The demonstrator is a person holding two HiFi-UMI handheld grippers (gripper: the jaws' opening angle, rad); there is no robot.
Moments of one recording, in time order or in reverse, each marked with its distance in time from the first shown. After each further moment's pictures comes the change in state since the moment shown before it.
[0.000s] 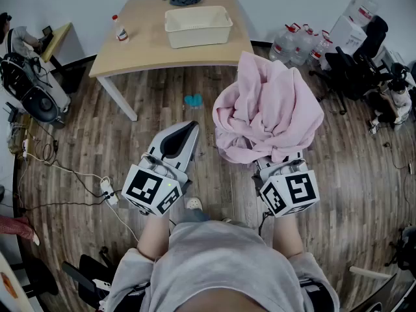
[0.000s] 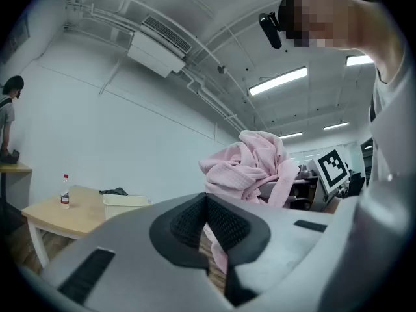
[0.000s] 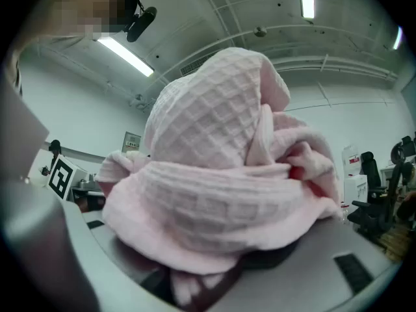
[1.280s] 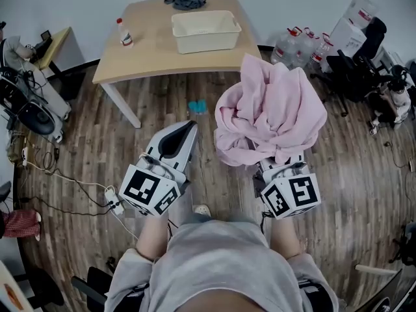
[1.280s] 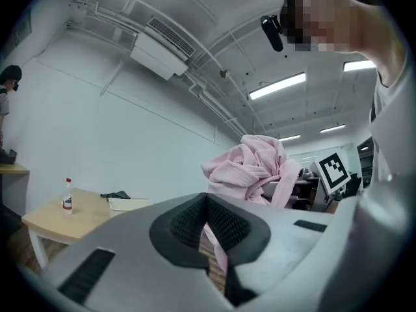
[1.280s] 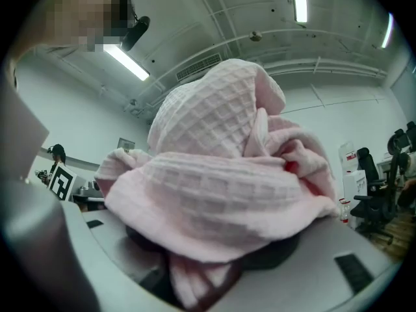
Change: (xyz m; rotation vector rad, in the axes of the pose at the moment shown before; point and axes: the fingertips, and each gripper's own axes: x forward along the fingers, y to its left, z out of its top) left arm -0.024 0.072 0.002 0.005 -0.026 -0.029; right arm 0.048 0.041 -0.004 0.039 -0.064 -0.046
